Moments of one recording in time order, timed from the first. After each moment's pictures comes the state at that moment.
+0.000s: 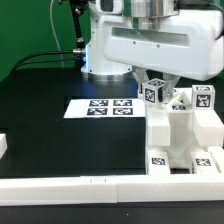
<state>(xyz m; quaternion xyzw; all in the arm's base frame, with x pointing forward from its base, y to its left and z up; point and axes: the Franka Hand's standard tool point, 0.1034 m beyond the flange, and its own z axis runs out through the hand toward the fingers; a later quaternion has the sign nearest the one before) 0.587 0.046 0.116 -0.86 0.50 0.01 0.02</state>
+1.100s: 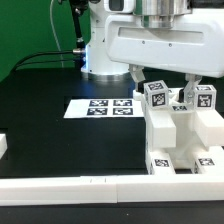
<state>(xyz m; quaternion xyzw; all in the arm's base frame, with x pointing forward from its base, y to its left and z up) 0.587 0.057 0.116 -0.94 0.33 -0.01 0.01</state>
